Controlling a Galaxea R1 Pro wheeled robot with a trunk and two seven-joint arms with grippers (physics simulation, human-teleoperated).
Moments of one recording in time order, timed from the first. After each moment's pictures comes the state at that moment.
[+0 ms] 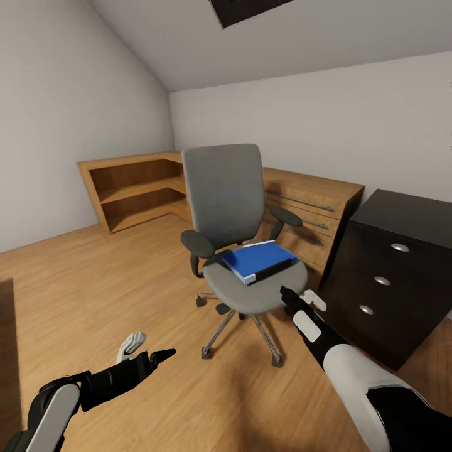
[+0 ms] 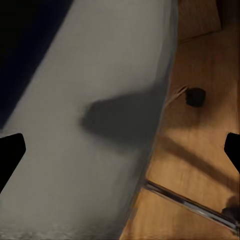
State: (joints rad) left arm -0.14 0.12 0.11 -1.57 0.87 1.00 -0.16; right arm -0.90 0.02 0.08 -0.34 -0.81 -0.12 -0.15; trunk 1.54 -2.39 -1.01
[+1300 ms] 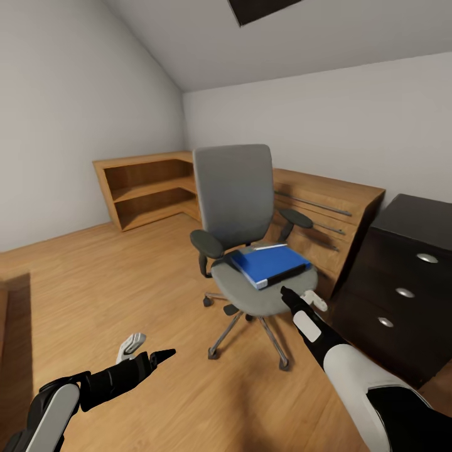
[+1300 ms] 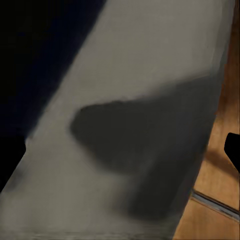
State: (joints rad) left arm -0.14 0.12 0.11 -1.57 0.87 1.00 -0.16; right arm -0.90 0.02 0.08 -0.33 -0.81 -0.12 -0.15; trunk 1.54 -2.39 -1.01
